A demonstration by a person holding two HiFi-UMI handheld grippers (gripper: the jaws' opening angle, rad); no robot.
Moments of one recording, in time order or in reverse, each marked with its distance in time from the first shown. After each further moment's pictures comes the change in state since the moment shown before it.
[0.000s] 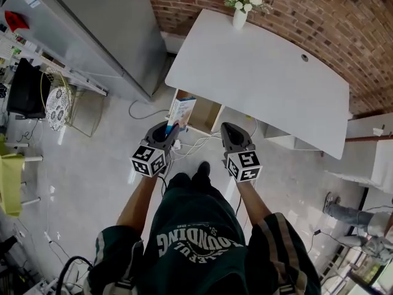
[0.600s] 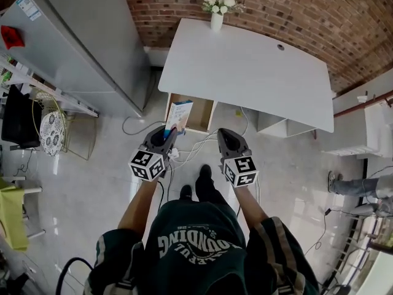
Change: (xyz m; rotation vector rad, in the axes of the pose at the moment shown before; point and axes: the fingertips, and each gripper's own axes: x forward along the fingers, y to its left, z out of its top) left arm -0.049 -0.013 0.008 0.044 -0.050 -0.156; right arm -0.053 0.064 -0.005 0.008 -0.068 -0.168
